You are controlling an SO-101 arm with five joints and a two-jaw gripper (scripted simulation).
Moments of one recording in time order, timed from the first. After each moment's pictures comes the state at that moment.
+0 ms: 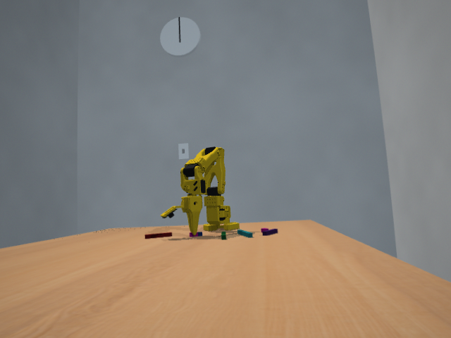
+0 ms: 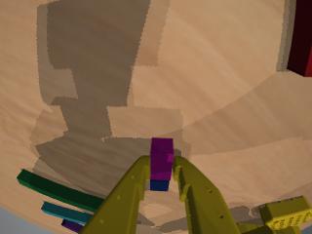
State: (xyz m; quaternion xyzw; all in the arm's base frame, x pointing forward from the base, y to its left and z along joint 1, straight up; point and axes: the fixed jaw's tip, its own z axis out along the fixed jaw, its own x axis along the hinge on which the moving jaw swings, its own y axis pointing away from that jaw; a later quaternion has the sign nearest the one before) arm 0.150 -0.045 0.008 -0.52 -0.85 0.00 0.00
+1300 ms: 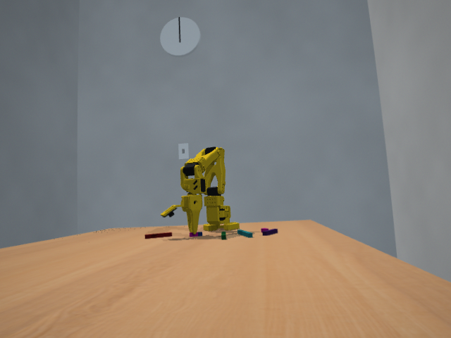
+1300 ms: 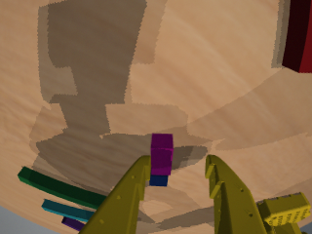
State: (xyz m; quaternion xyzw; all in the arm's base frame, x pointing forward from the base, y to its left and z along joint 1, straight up) arm 0.149 -0.045 0.011 -0.52 -0.85 0.00 0.00
